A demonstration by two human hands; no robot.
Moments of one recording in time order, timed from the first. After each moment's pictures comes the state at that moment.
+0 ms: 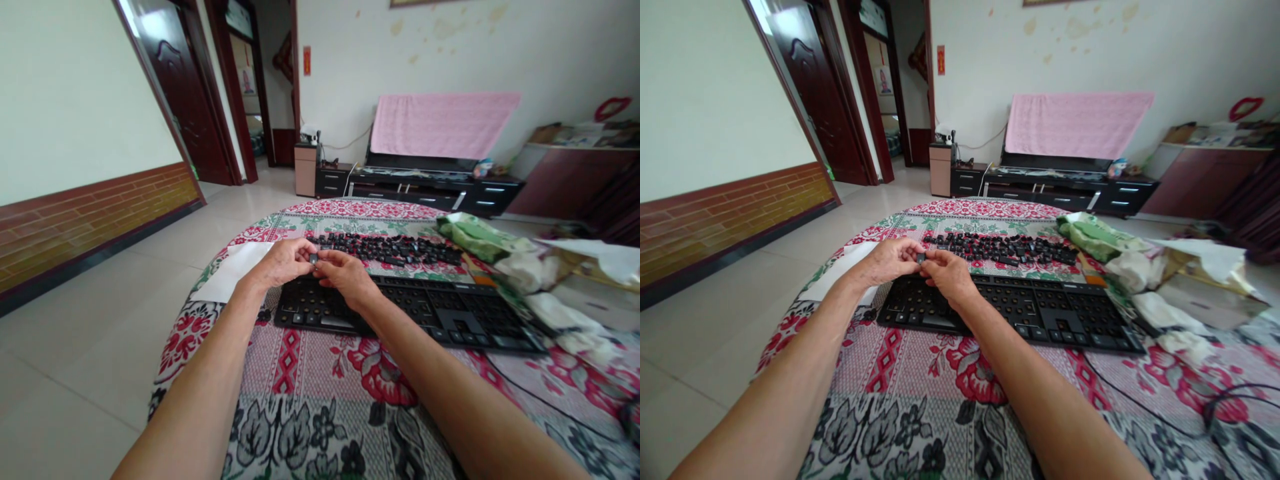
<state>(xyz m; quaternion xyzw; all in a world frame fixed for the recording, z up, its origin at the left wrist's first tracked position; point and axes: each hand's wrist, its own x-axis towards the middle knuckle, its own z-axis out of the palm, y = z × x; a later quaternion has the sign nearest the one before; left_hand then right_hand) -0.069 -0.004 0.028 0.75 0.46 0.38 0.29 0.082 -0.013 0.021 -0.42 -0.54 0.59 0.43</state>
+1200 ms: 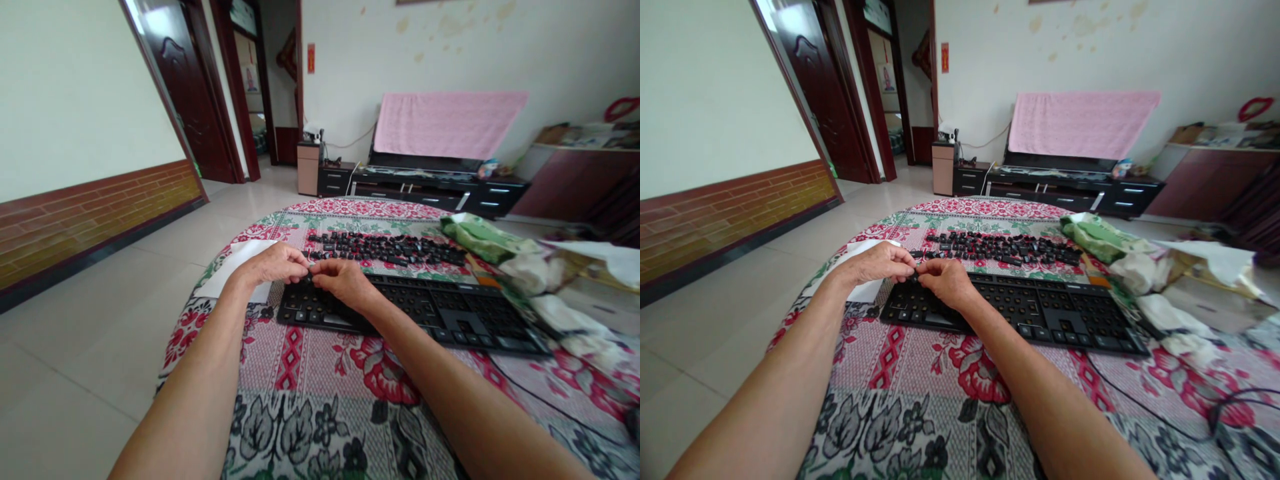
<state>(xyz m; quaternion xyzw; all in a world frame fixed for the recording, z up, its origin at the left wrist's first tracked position) -0.088 -0.022 0.049 0.71 0.55 0.21 0.39 0.087 -0.011 0.007 -0.37 -0.73 0.46 0.34</state>
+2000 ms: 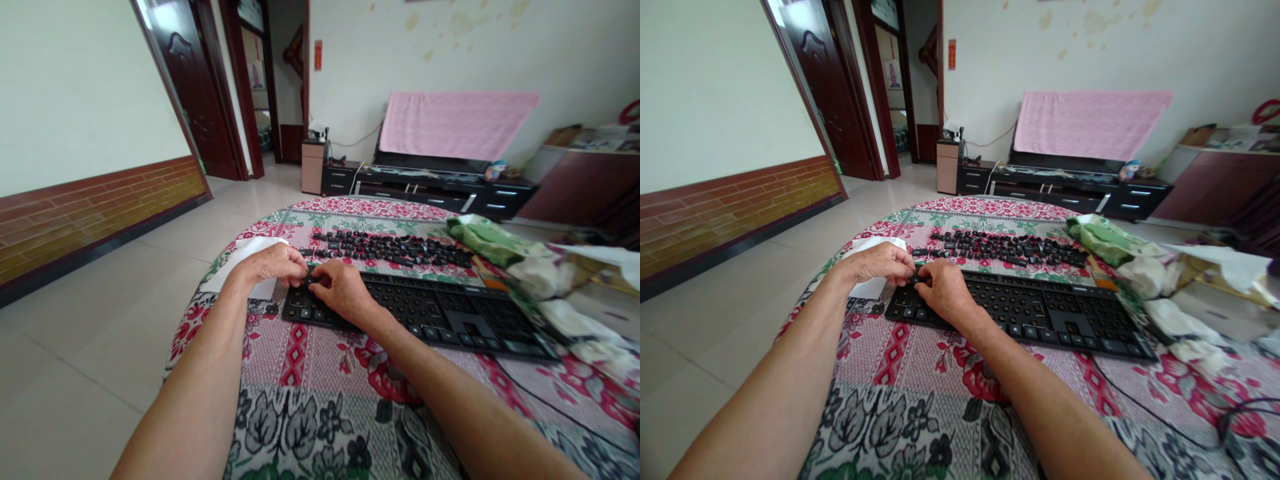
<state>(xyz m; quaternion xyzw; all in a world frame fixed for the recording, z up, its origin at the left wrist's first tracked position) -0.101 -0.022 0.042 0.68 0.55 0.19 0.45 0.080 -0.026 0.005 -0.38 -0.85 0.18 0.33</state>
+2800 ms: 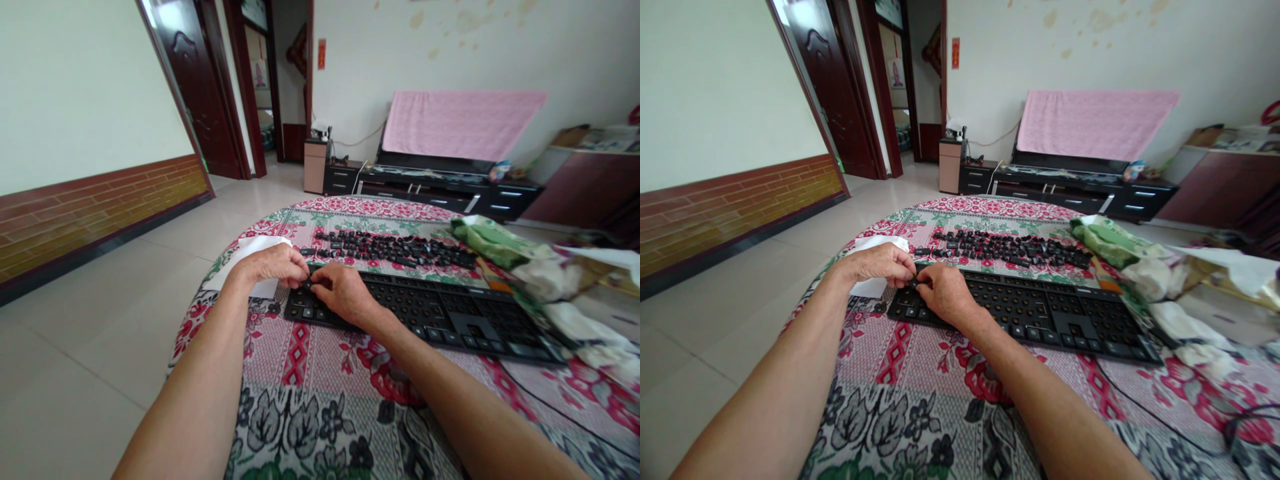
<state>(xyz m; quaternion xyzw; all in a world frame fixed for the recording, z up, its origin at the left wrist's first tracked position) -0.106 -0.021 0.043 0.70 0.54 0.16 0.45 0.080 -0.029 0.008 -0.34 -0.87 0.18 0.30</state>
